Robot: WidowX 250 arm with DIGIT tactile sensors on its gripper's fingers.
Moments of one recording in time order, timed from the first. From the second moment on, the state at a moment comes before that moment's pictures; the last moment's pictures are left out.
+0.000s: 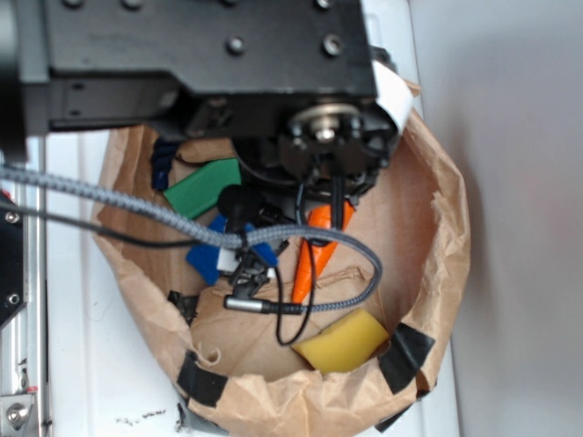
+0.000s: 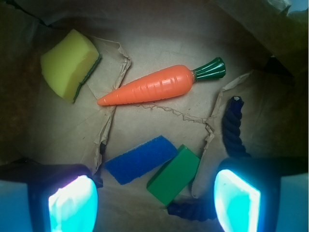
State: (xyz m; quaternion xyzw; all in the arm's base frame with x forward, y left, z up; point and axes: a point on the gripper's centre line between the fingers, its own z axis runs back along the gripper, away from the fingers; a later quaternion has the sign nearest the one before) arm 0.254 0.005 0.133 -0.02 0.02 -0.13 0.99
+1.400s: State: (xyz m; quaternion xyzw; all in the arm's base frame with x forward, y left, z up) arm 0.250 0.025 0.075 -0.06 -0.10 -0.18 0.98
